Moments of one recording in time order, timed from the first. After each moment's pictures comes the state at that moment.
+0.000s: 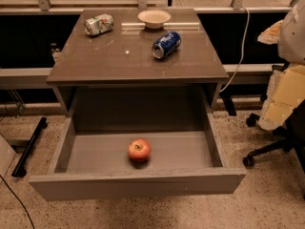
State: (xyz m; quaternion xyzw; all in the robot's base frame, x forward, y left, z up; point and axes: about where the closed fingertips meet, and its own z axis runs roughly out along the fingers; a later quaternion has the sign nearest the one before) arm 0.438 -0.213 0.989 -0.60 0.78 -0.05 0.18
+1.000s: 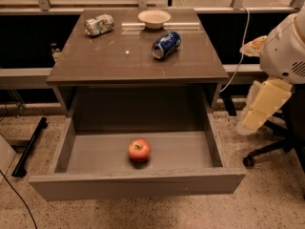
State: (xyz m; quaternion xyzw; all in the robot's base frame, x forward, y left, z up) arm 0.449 -0.188 0.960 -0.60 0.77 0.01 0.23
